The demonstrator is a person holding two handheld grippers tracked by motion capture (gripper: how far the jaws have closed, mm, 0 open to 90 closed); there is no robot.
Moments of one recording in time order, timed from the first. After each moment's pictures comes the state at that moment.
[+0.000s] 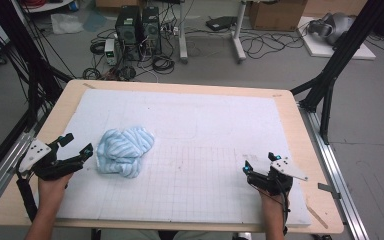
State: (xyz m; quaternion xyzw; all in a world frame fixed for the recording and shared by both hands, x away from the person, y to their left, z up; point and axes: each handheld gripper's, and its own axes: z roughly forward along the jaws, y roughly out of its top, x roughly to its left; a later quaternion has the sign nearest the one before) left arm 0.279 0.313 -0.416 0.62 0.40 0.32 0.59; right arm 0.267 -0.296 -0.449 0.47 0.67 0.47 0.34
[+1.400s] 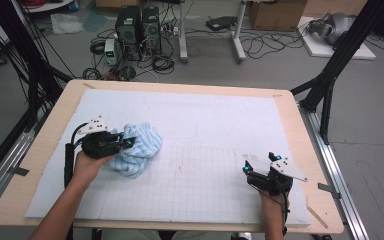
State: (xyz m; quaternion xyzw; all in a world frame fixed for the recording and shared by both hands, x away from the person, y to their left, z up) left arm 0.346 0.222 -0.395 0.78 0.31 0.13 0.53; right arm 0.266 -0.295 -0.449 0.47 0.66 0.47 0.34
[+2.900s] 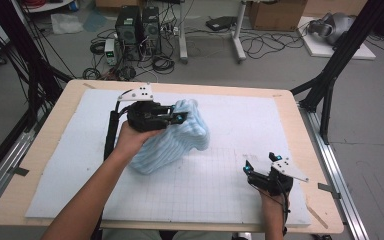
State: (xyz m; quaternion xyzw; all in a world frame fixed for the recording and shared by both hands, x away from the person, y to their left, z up) left arm 0.369 0.096 -0.297 0.76 0.18 0.07 0.62; right arm 0.265 -0.297 -0.449 0.47 0.66 0.47 0.34
